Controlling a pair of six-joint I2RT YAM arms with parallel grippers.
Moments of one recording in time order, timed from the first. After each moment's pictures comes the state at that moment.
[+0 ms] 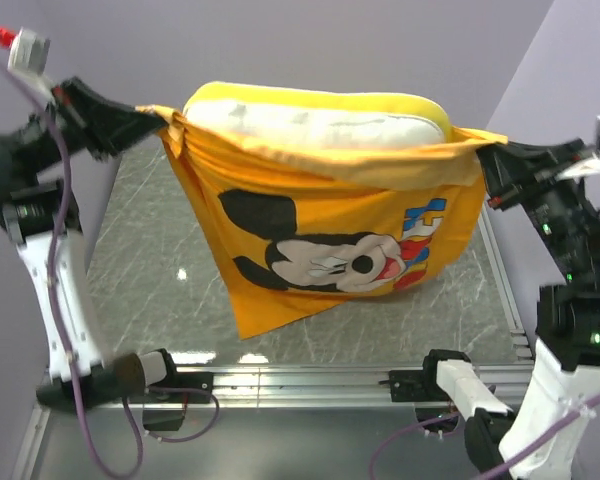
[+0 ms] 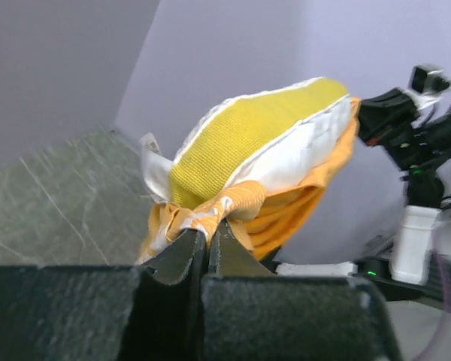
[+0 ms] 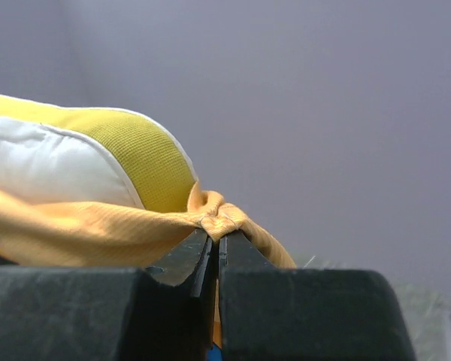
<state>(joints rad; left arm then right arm) 0.33 1.17 1.68 0.37 1.27 -1.28 -0.12 0.92 1.86 -0.57 -0.49 0.24</state>
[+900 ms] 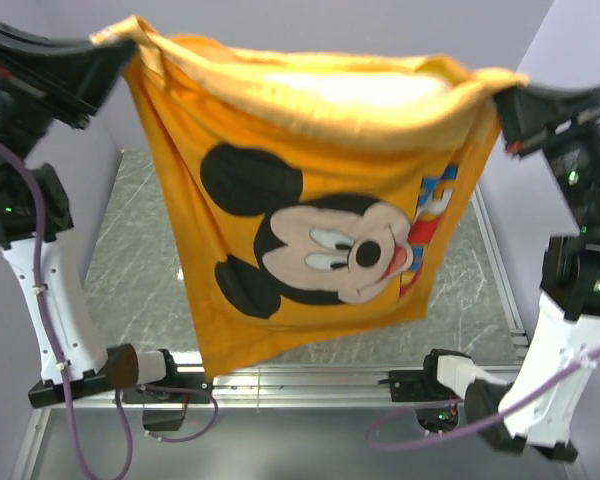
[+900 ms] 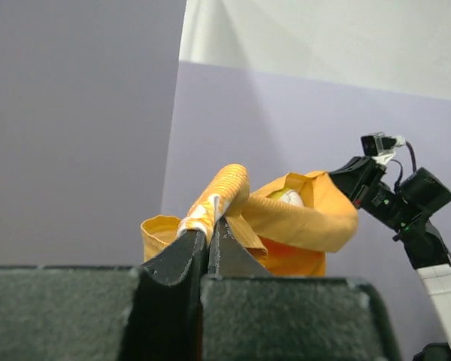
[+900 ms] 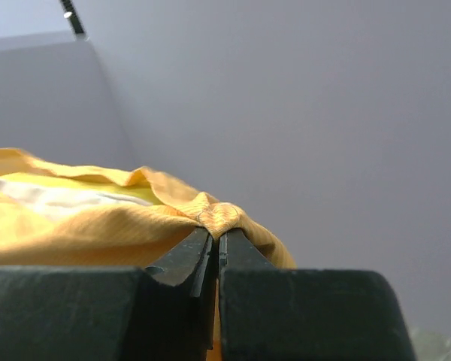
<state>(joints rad) 0.26 1.33 2.09 0.47 0.89 -1.26 -0.17 1.16 2.08 -0.38 -0.55 0.55</state>
